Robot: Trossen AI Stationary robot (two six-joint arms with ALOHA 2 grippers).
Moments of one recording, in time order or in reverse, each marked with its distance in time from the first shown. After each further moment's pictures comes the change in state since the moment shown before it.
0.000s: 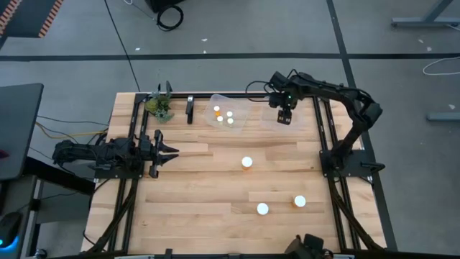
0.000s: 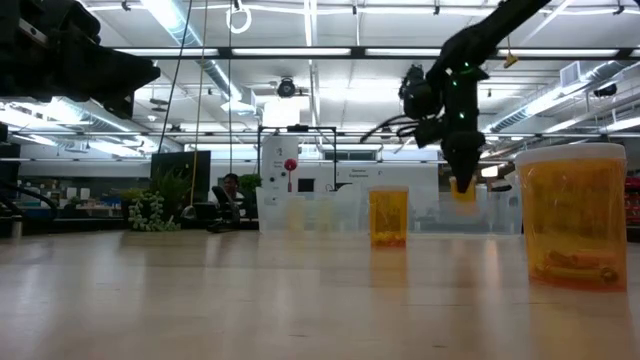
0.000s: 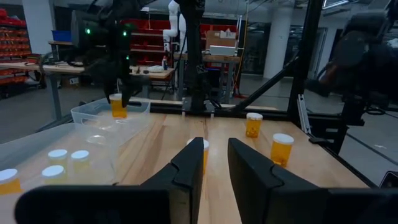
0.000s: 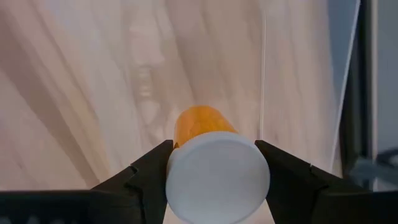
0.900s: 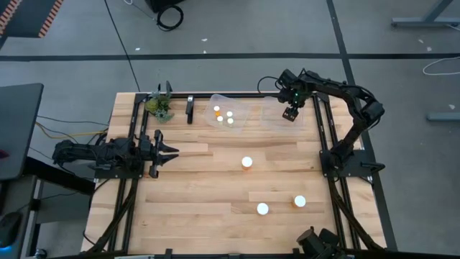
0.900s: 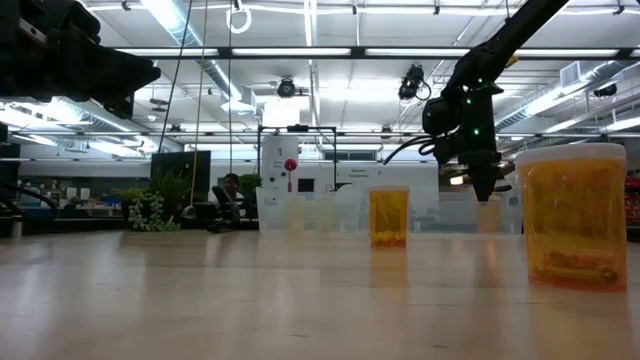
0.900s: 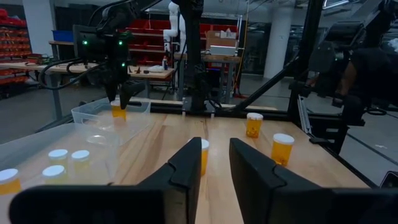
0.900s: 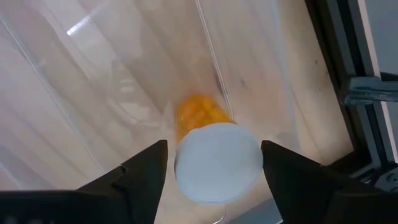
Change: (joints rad) left arm 0.000 0.000 0.000 0.000 0.000 0.000; right arm -0.149 0.000 -0.085 0.042 0.064 0.108
